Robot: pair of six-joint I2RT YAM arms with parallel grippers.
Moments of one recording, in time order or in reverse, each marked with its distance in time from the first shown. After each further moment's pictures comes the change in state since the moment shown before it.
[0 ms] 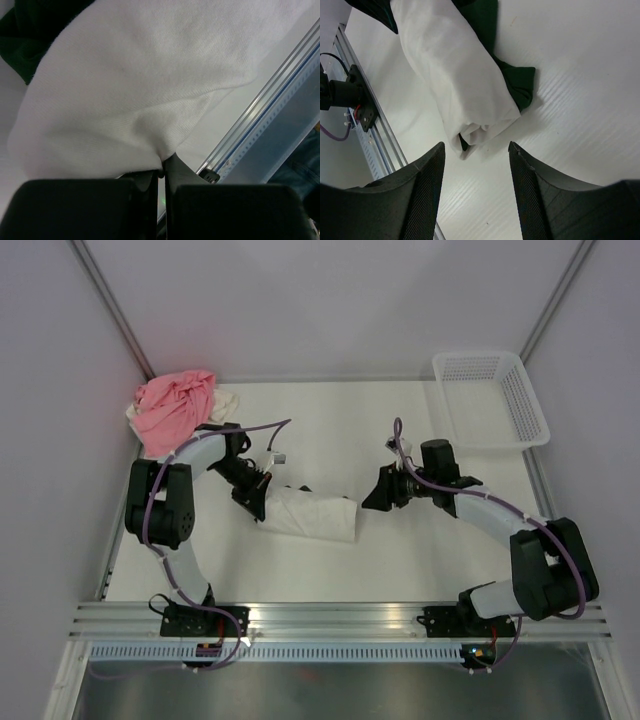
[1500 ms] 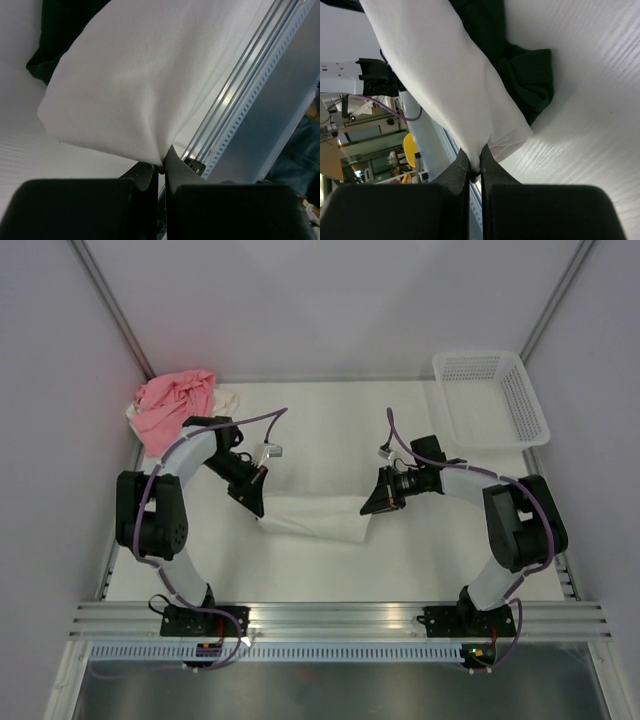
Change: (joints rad) left arm 0.024 -0.114 0.052 -0.154 0.090 0.109; right arm -0.026 0.240 0.126 -0.190 -0.226 0.125
